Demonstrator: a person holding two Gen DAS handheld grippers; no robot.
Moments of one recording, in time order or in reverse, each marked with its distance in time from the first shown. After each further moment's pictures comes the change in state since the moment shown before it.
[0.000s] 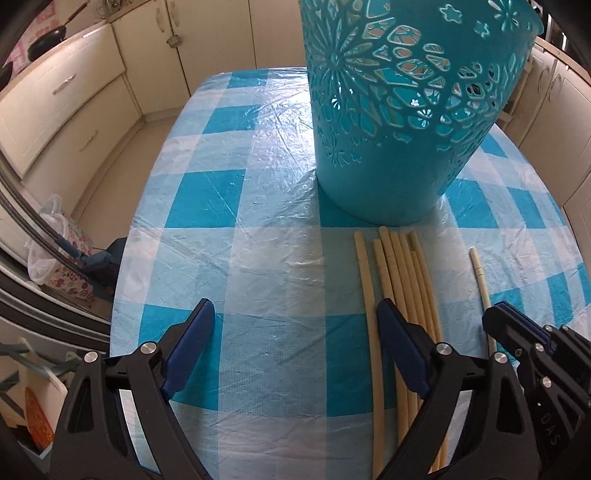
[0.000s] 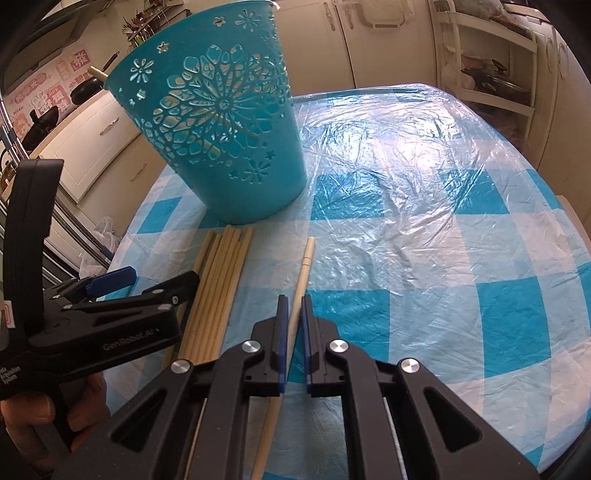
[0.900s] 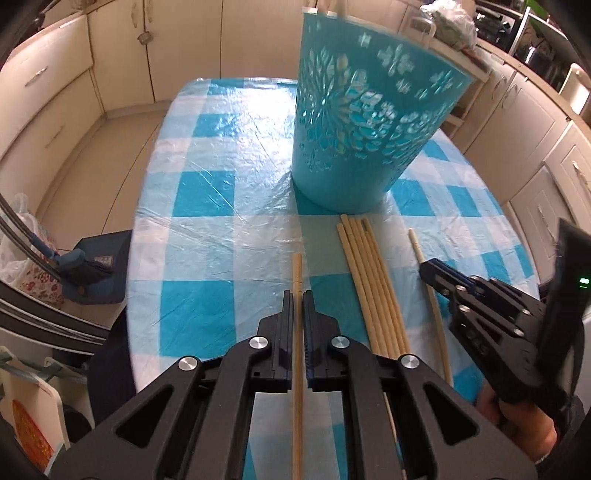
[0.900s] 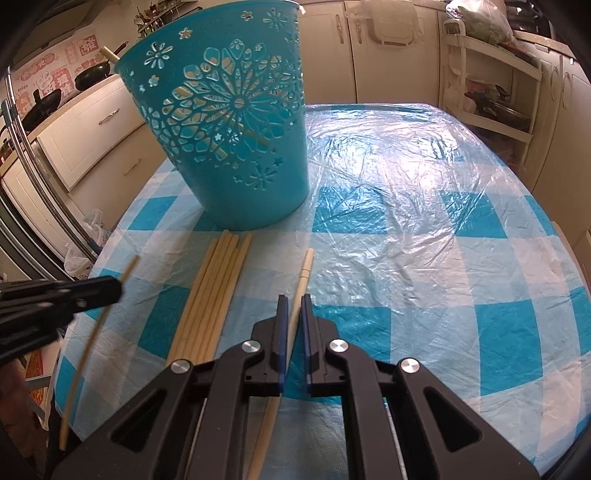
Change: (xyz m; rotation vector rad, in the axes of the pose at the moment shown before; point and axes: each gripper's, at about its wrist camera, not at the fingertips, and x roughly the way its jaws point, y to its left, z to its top) left arm -0.054 0.035 -0.014 0.031 -0.022 -0.231; right arm 0.003 0.014 -0.003 -0.086 -0.052 -0.072
